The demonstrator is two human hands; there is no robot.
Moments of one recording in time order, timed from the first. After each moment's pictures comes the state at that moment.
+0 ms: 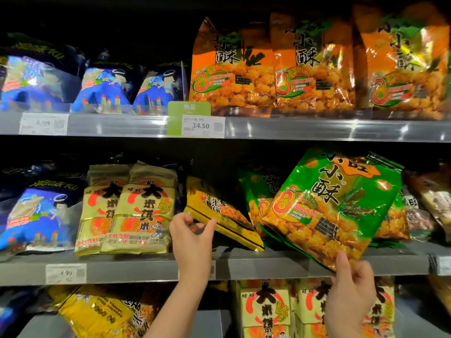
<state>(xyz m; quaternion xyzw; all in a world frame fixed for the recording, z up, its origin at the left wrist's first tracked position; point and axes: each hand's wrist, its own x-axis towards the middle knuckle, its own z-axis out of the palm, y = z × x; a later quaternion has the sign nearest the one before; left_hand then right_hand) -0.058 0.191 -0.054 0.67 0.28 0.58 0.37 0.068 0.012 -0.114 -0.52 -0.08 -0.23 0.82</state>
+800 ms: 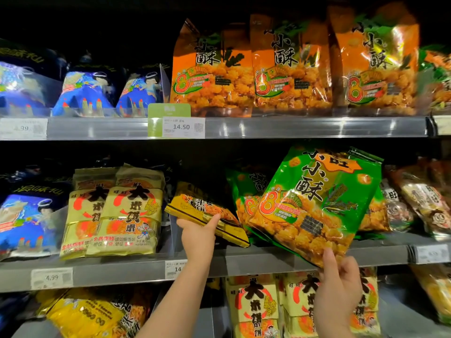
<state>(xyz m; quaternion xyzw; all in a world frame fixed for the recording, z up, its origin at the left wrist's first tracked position) -0.001 0.197 -0.057 0.61 0.39 0.47 0.50 0.062 -0.006 -0.113 -0.52 -0.09 -0.19 0.83</state>
